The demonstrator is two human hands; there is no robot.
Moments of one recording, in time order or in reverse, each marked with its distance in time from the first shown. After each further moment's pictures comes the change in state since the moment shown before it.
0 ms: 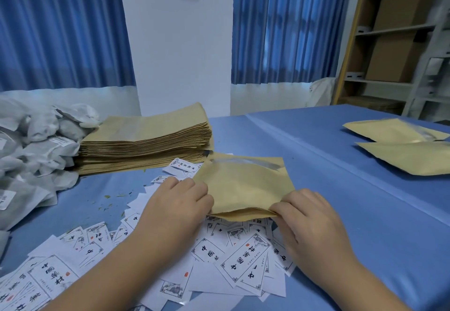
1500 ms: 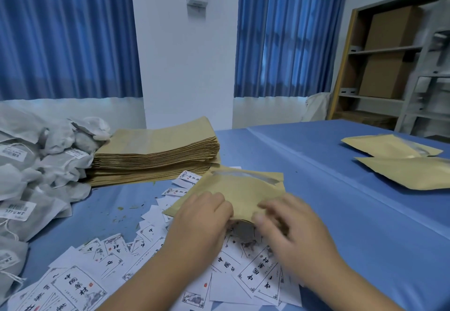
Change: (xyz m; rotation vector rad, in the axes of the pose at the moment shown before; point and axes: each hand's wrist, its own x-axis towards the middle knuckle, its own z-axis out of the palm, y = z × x) left_hand -0.001 0.008 0.000 -0.282 0.098 -0.136; right_hand 0.033 -0.046 -0.006 0.312 -0.236 0.437
